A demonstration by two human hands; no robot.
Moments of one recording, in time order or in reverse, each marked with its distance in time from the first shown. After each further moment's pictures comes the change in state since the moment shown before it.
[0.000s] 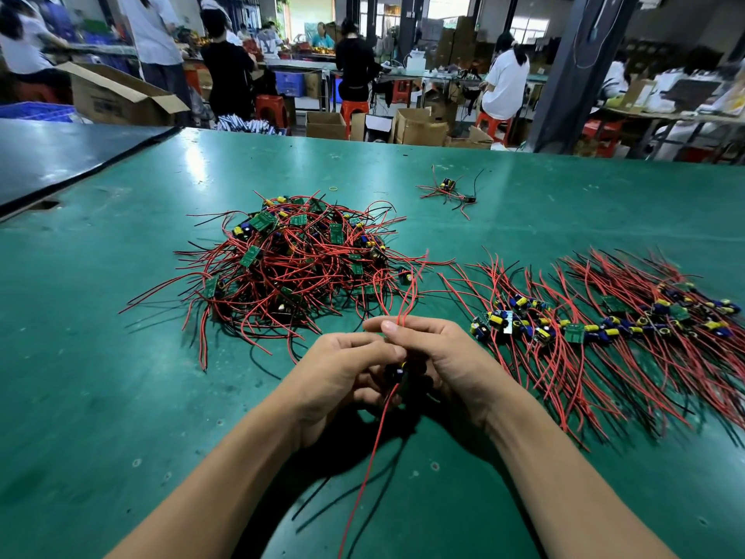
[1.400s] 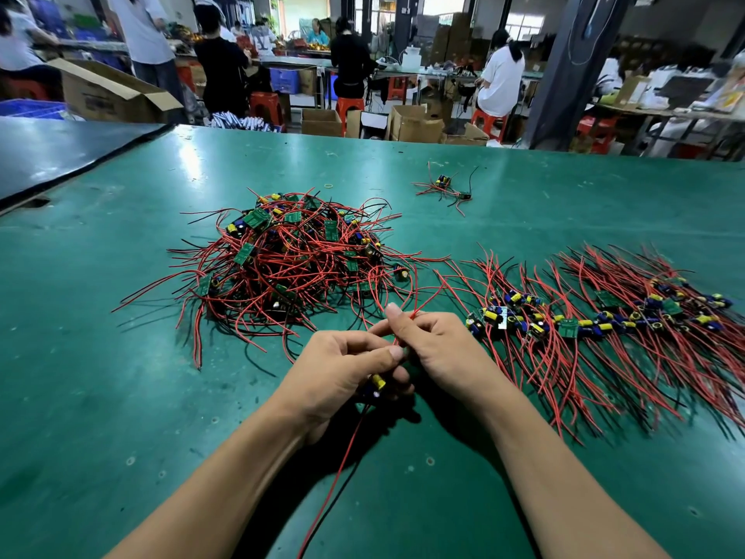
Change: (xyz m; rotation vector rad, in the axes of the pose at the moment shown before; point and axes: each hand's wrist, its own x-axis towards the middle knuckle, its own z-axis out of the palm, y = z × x) left_hand -0.002 -0.007 0.004 0.067 0.052 0.072; right_hand 0.007 0.005 -0.006 -0.406 0.188 -0.188
